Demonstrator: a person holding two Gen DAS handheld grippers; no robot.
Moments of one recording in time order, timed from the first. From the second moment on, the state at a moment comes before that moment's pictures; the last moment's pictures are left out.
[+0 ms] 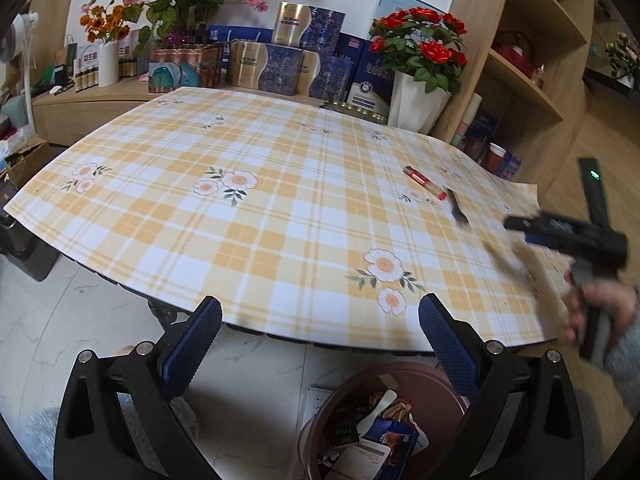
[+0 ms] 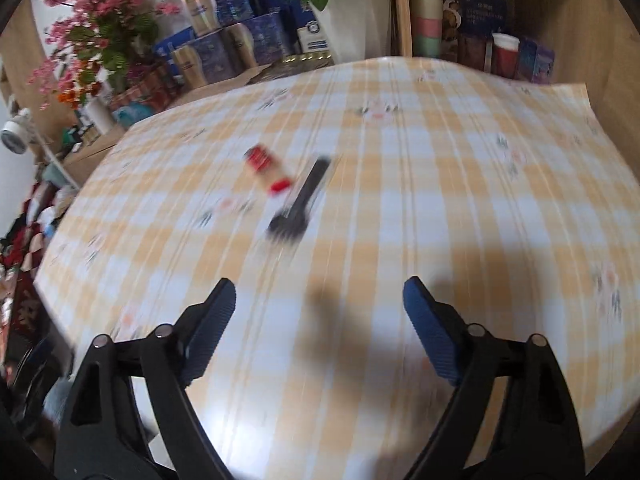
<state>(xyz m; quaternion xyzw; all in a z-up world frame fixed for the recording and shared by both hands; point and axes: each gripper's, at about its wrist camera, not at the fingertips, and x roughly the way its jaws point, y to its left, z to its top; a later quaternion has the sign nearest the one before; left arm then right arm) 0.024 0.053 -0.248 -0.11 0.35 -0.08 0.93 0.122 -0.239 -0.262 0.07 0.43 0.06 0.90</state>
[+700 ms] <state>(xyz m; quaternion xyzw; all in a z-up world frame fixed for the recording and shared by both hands) 0.049 0.059 -0.256 -0.11 0.37 -0.08 0.92 0.208 -0.200 -0.291 0.00 0.46 0.04 0.89</state>
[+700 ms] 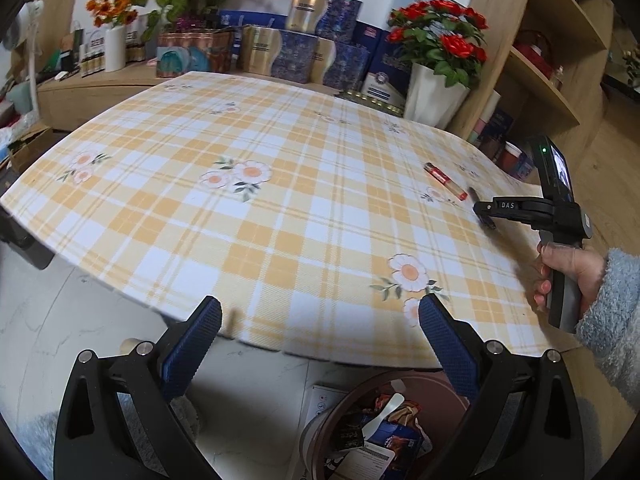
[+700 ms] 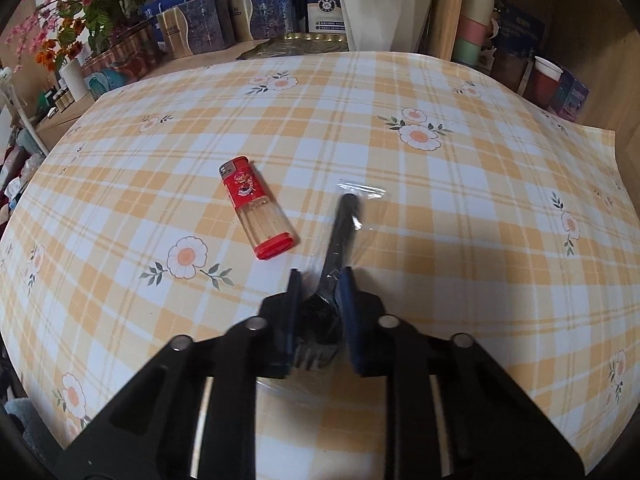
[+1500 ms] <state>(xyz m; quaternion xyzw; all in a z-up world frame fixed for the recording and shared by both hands) 0.255 -0.110 -0.236 0.17 0.38 -0.32 0.85 0.184 -0.283 -0.275 0.06 0.33 0.00 0.94</state>
